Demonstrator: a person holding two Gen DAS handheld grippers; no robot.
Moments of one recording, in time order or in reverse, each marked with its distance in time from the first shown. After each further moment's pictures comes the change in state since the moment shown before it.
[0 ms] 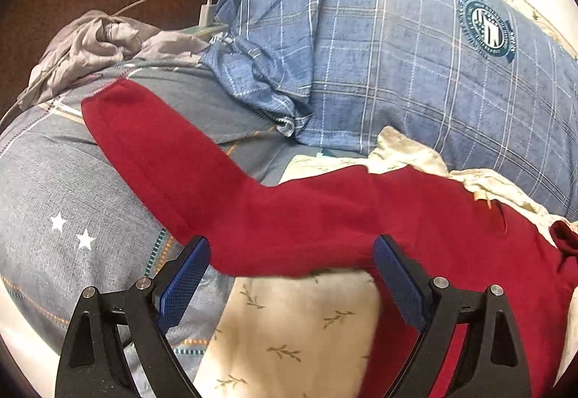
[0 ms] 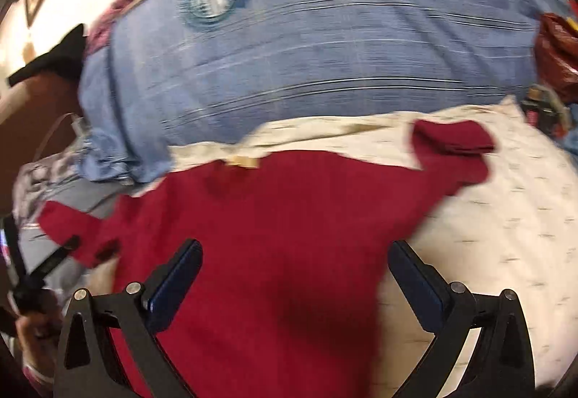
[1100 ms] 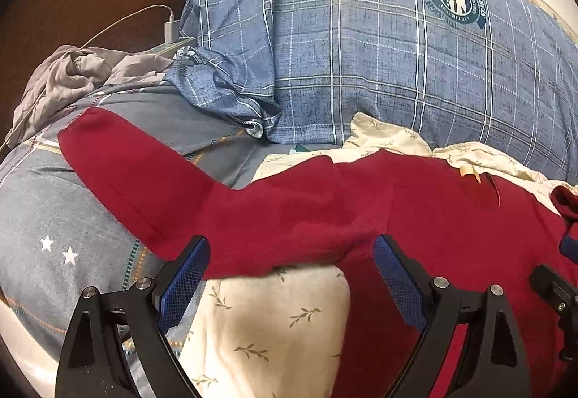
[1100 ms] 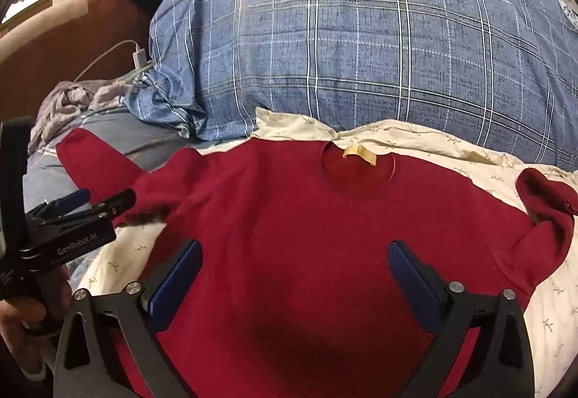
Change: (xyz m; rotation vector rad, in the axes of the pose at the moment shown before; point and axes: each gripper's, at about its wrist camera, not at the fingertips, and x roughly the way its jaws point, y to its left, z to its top) left arm 0.013 -0.039 0.009 0.129 0.031 0.010; right arm 0.055 0.117 -0.023 -0.286 0.024 0.082
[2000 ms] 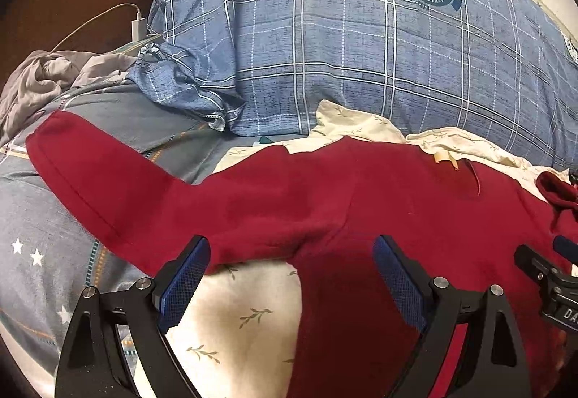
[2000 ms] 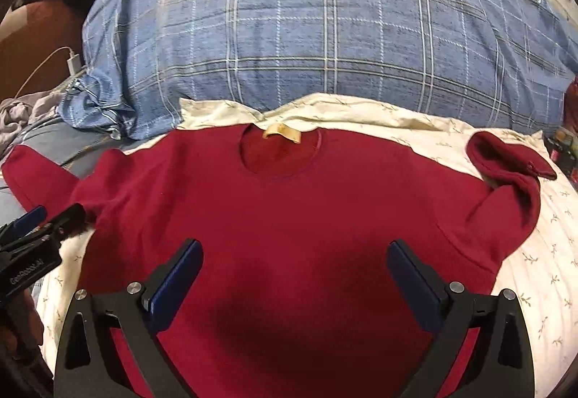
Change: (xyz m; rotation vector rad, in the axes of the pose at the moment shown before) left arm 0.012 -0.027 -0.005 0.034 0.019 -0.072; right arm 0.016 -0.043 -0.008 0.124 0.050 -0.197
